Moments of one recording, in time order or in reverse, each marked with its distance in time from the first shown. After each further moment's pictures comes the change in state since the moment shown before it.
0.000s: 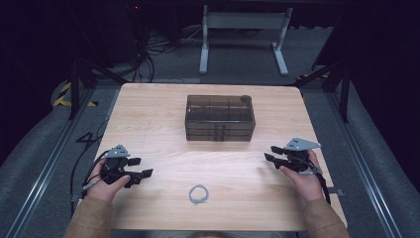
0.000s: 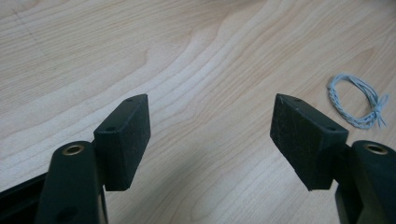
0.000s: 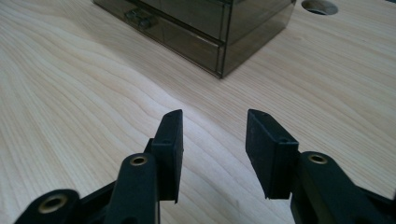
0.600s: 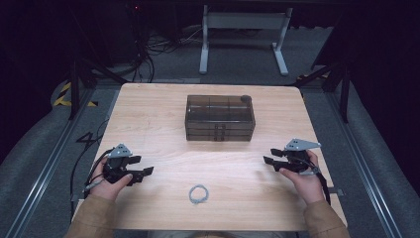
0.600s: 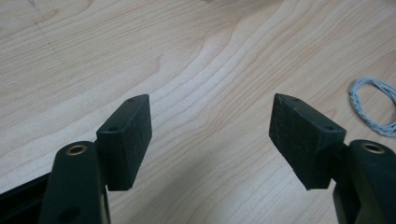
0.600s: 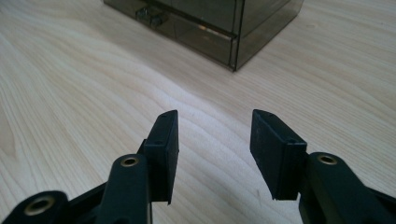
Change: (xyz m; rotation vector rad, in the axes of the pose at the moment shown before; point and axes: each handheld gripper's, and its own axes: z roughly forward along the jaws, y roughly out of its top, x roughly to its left) left arm -0.003 0.003 0.006 -0.002 0.053 0.023; right arm 0.007 0.003 -0.004 0.047 0.031 0.049
